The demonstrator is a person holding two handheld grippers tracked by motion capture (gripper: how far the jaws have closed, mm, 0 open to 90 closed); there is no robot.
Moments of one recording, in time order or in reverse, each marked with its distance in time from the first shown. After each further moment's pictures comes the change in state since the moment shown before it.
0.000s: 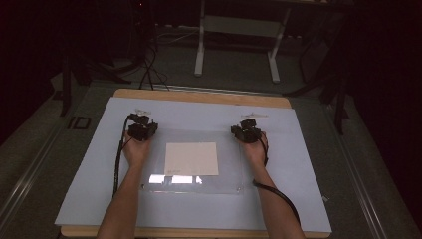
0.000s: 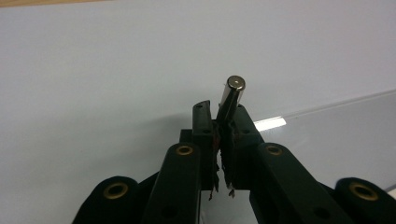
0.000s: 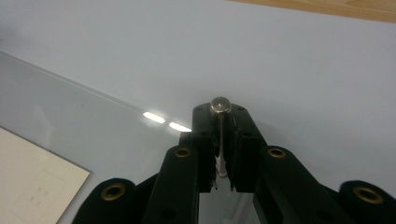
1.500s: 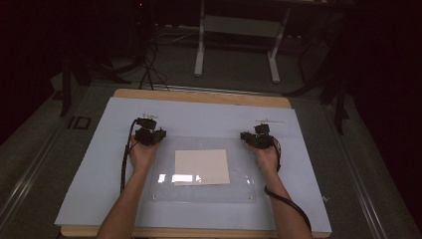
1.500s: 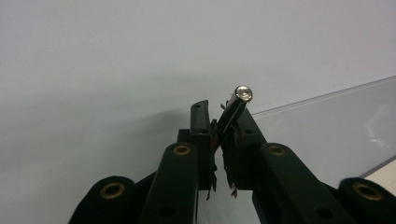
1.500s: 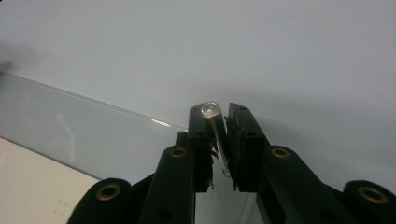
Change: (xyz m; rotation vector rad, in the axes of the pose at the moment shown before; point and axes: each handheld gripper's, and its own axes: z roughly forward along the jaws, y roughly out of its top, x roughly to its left) left arm -0.030 -0.004 -0.013 0.083 -0.090 -0.030; right arm -0.023 -0.020 -0.035 0.015 0.040 0.120
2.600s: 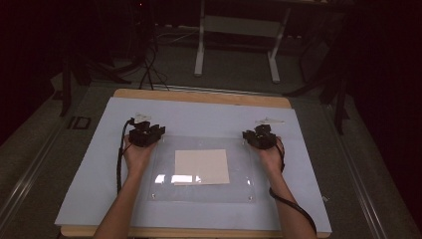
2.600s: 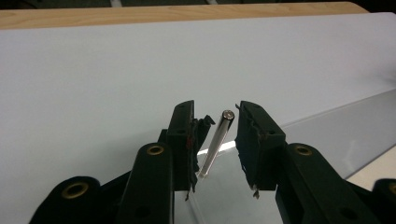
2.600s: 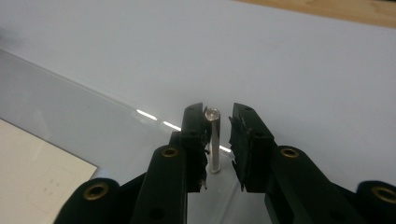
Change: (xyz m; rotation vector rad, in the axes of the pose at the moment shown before) left arm 0.007 -0.007 -0.022 -0.188 -0.052 0.050; right arm 0.006 0.005 -0.015 -0.019 -0.052 -0.161
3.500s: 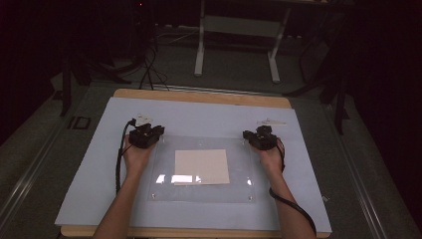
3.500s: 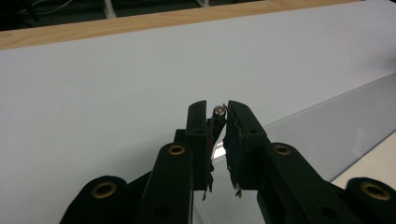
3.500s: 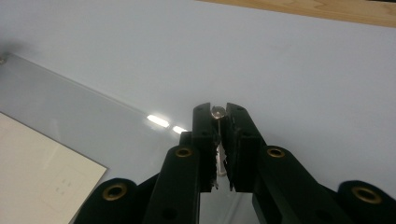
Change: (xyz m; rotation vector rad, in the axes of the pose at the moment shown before) left arm -0.001 -0.003 0.001 -0.018 -0.015 0.088; right arm -0.003 -0.005 0.000 -0.035 0.049 0.019
